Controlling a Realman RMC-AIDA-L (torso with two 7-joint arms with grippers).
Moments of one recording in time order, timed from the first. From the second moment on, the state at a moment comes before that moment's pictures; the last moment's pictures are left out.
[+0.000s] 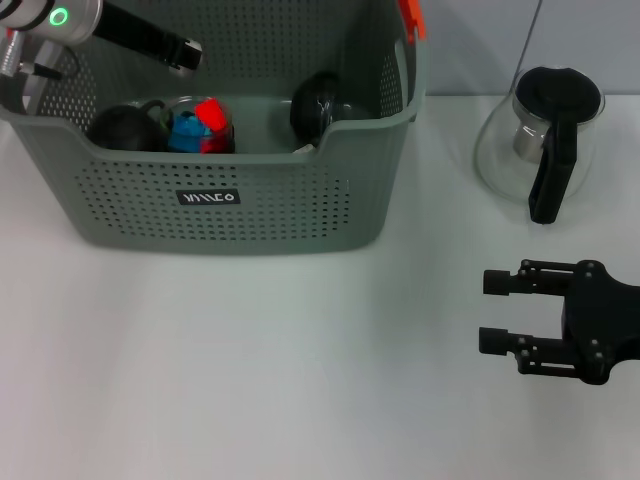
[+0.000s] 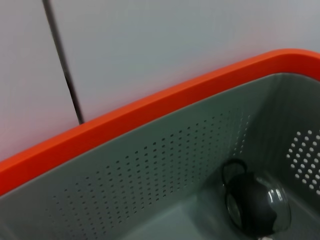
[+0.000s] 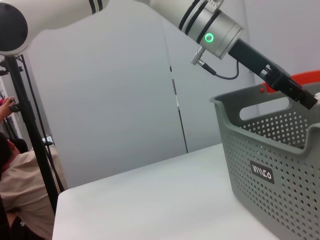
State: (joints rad) left arm -0.86 -2.03 0.95 1.09 2.69 1.19 -2.48; right arm 0.42 2.02 -0.82 -0.65 -1.85 -1.77 1.24
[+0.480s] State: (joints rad) left arm -0.68 -2.05 0.72 1.12 2.00 1.34 -2.21; right arm 0.42 2.02 -0.81 -0.65 -1.85 -1.78 1.23
